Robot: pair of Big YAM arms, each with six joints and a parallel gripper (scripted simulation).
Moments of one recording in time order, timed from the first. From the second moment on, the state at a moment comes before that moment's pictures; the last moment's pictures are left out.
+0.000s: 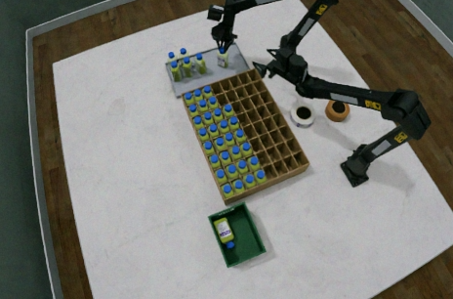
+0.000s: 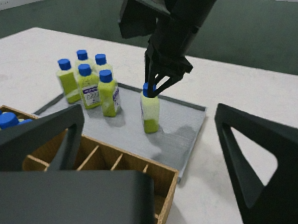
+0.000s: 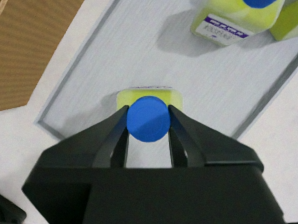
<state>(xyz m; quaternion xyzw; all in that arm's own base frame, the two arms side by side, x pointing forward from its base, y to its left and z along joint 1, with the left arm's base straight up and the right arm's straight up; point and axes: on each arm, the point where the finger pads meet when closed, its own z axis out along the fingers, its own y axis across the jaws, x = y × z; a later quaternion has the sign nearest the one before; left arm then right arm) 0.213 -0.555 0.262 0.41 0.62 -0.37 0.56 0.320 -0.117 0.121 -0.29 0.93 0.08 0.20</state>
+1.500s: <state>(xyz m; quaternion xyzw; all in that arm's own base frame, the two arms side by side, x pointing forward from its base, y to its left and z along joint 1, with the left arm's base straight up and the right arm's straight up) 0.254 -0.489 0.325 0.38 0.65 -0.34 0.57 0.372 -0.011 0.284 -0.15 0.96 0.07 0.21</state>
